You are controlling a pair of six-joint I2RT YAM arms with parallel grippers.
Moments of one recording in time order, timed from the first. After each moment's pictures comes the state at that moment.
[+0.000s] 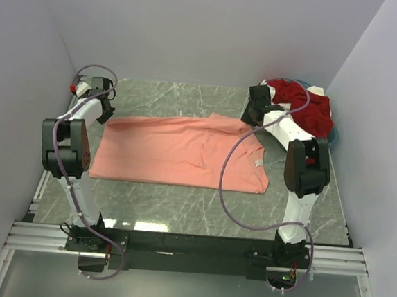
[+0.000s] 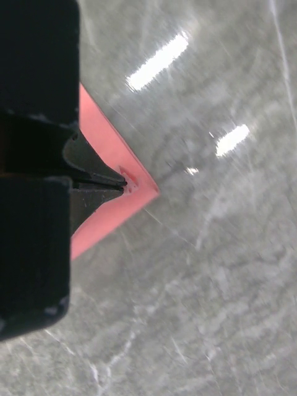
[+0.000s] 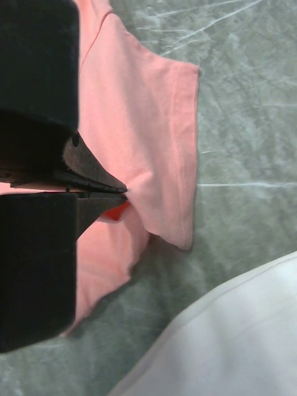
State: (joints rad) left arm 0.09 1.96 1.44 -0.43 -0.39 -0.85; right arm 0.25 1.99 1.55 -0.37 0.20 0.50
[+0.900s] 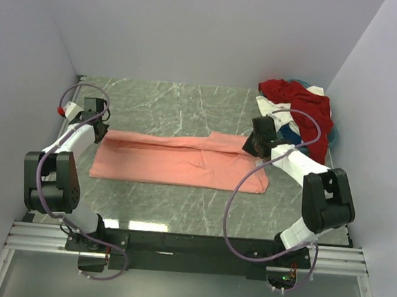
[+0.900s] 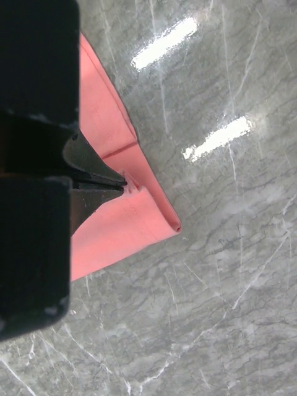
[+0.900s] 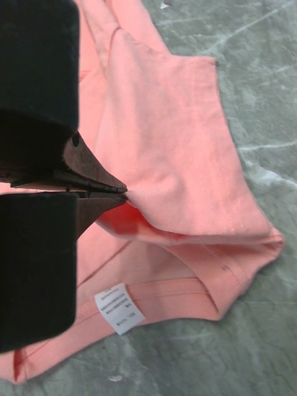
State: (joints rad) left arm 0.09 1.55 1.00 -0.37 -0.43 -0.97; right arm 0.30 1.60 0.98 -0.24 0.18 0.67
